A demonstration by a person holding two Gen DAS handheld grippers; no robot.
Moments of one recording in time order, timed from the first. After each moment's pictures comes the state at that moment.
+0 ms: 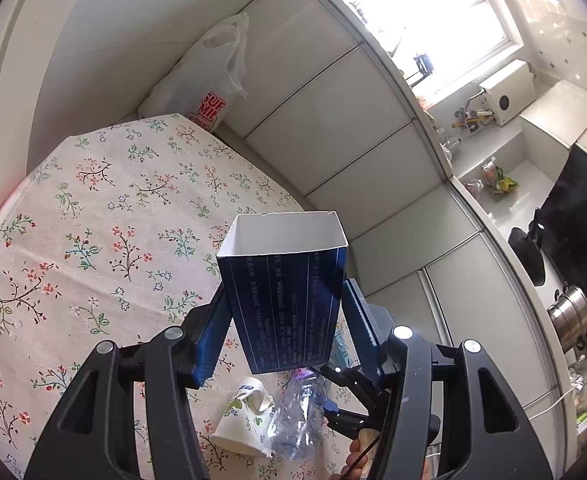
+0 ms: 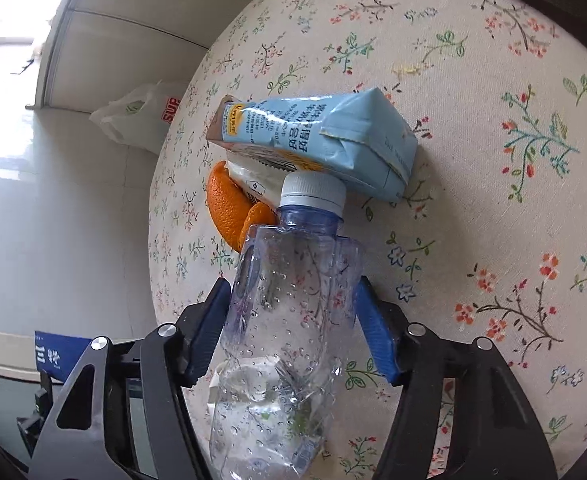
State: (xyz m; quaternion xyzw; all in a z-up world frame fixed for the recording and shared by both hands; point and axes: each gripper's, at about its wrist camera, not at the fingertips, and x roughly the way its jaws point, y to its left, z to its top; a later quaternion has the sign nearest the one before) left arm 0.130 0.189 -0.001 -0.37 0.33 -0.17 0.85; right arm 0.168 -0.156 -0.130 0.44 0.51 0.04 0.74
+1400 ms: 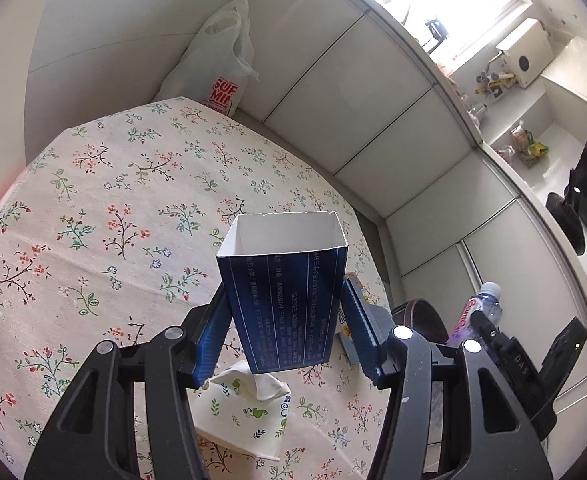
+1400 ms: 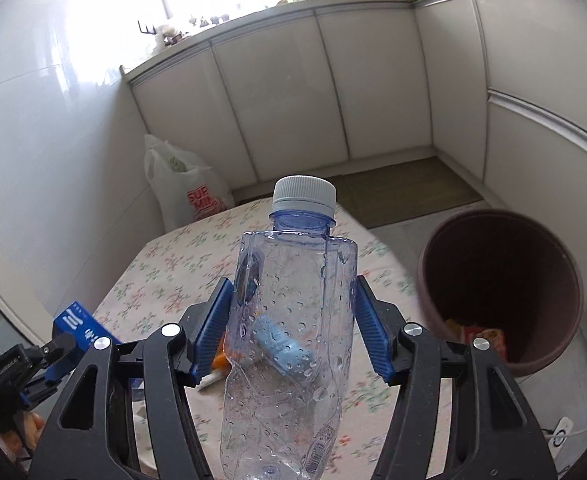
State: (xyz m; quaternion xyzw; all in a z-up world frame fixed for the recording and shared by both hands) left arm 0.134 0.130 -0.012 -0.30 0.37 -0.12 0.87; right arm 0.131 -0.220 0.019 0.13 0.29 0.00 0.95
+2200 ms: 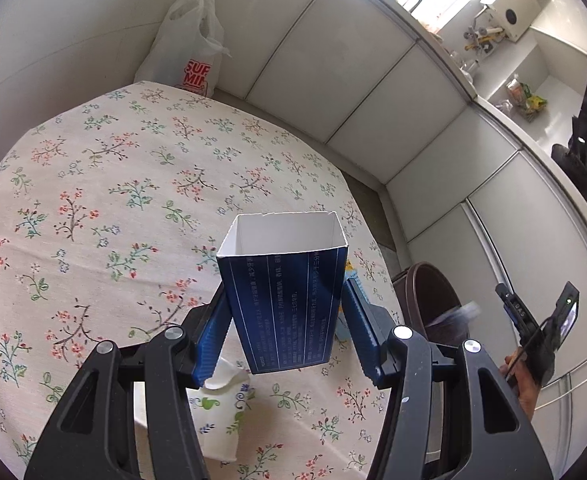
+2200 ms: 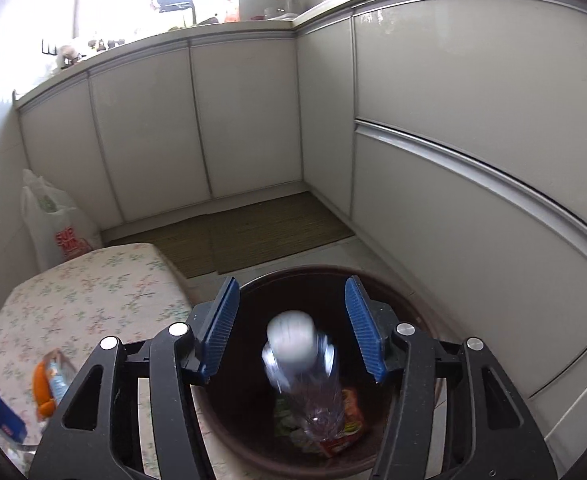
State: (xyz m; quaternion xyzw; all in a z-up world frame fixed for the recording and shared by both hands) left arm 0.143 0.060 -0.017 -0.24 0.40 -0.14 0.87; right arm 0.150 -0.376 0.006 0.09 0.26 -0.21 0.94
